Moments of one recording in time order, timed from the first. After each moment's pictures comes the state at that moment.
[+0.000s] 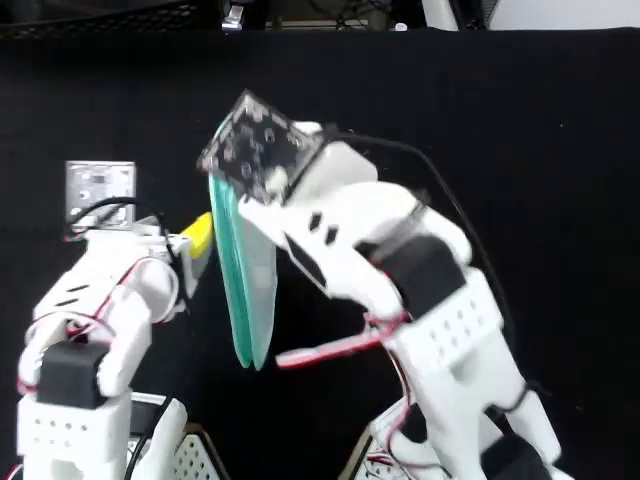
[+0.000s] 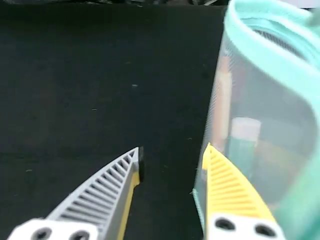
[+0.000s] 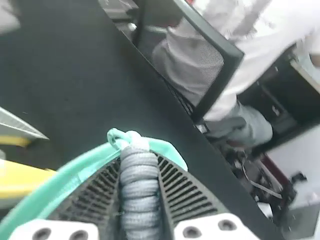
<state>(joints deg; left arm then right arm) 0.0 -72.0 43.7 69.3 3.1 -34.8 -30.6 4.4 58.9 30.5</state>
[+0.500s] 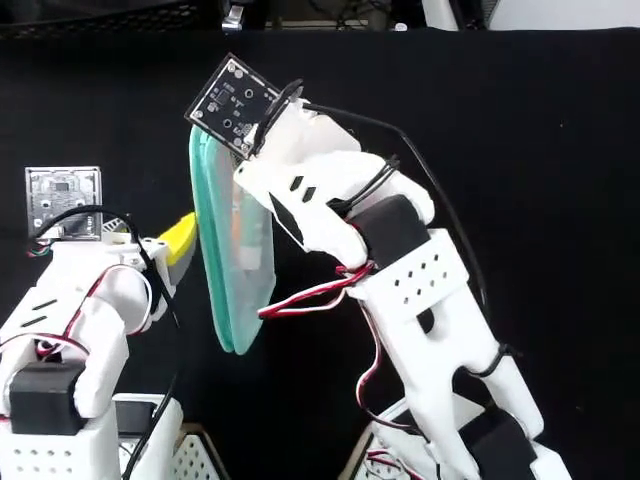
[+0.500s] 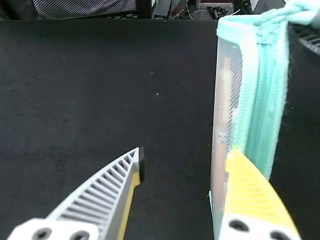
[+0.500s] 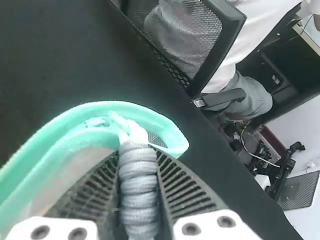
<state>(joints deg) -3.8 -72.2 37.1 75.0 0.7 -32.4 -23.2 4.3 54.6 30.4</state>
